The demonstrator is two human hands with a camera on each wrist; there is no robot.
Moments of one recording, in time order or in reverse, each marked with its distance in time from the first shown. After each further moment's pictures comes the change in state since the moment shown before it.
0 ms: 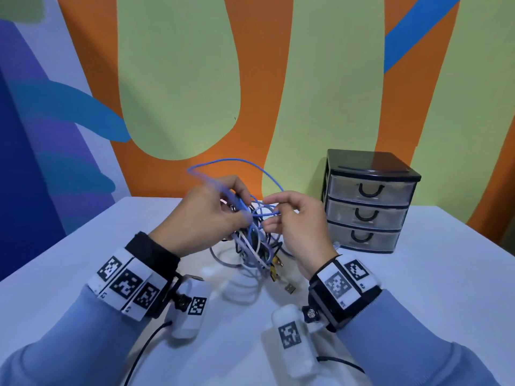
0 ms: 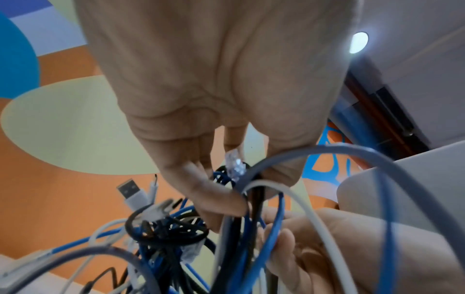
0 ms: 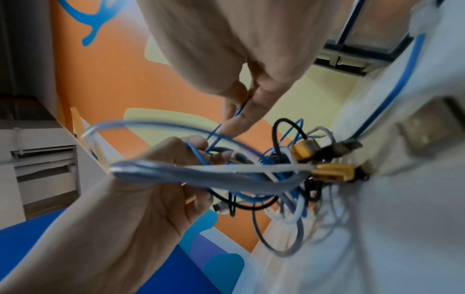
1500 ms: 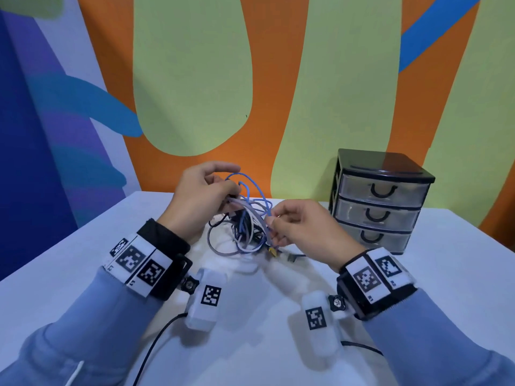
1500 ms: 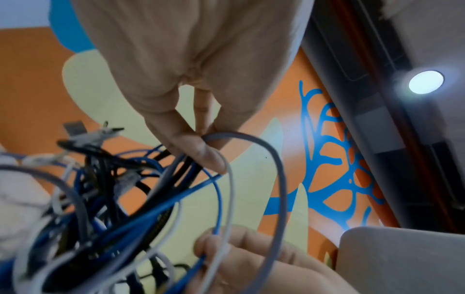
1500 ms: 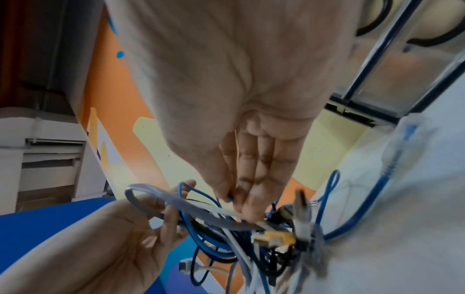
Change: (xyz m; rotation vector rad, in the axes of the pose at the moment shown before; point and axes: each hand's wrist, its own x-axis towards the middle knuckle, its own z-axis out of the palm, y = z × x) left_hand 0.007 -0.007 -0.008 -0.468 0.318 -0.237; right_hand 0.005 -0.004 -0.019 -0.311 -0.449 -0.012
